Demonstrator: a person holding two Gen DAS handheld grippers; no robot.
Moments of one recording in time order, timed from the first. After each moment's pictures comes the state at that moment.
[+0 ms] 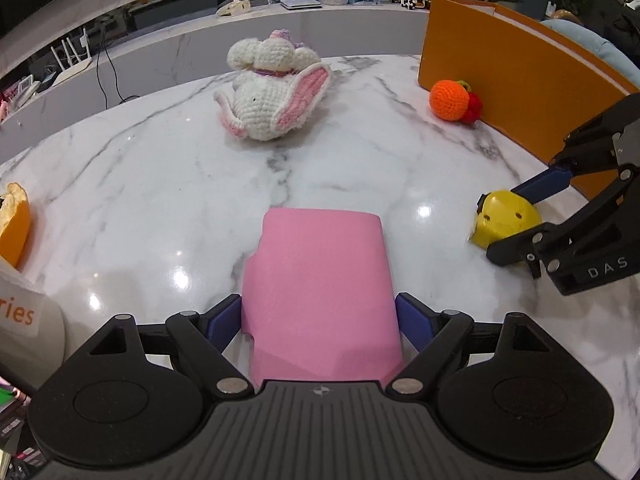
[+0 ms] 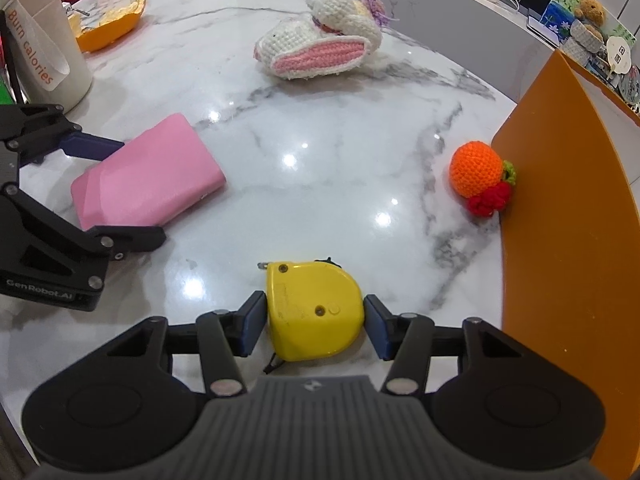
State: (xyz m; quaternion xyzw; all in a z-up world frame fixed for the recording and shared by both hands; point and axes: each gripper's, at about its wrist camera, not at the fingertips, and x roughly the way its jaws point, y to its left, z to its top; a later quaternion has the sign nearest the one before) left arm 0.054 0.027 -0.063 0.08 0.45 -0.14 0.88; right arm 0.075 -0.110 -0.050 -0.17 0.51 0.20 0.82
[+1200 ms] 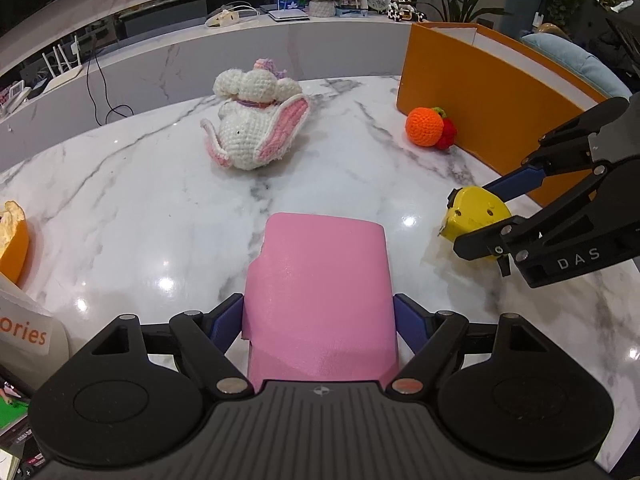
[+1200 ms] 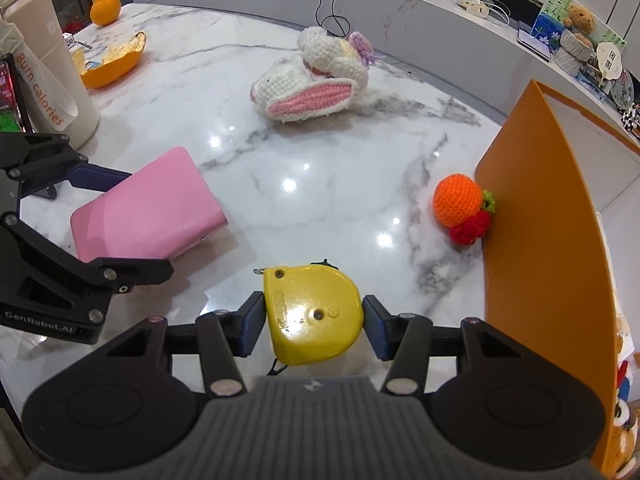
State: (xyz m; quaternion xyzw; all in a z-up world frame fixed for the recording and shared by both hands) left arm 0.050 0.019 -0.036 0.07 0.45 -0.16 0.88; right arm 0.075 -0.115 -0.024 -0.15 0.49 0.21 0.84
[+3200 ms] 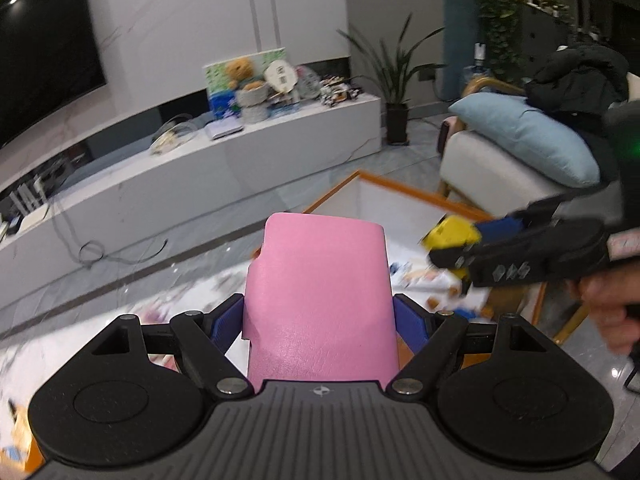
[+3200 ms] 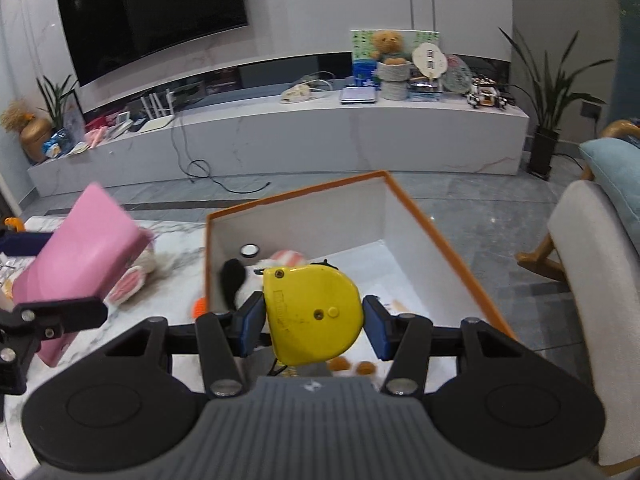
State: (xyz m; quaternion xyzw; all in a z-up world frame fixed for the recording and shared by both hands) left arm 0.094 -0.172 0.098 0.14 0.34 -0.21 0.91; right arm 0.078 -0.339 0.079 0.04 0.36 0.06 0.93
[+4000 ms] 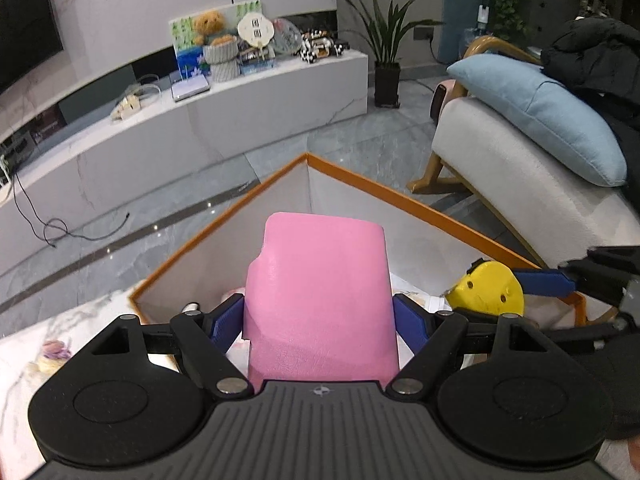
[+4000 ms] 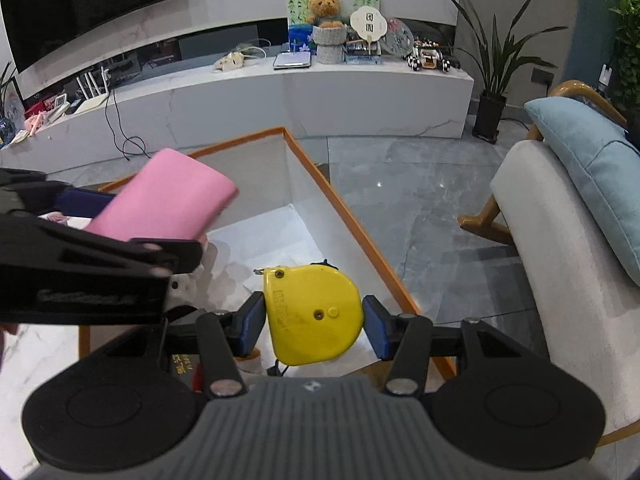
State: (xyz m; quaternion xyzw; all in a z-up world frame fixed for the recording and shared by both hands) left arm 0.177 -0.263 0.036 0.13 0.41 -0.20 0.88; right arm 0.110 -0.389 0.041 0.03 0.41 -0.02 0.91
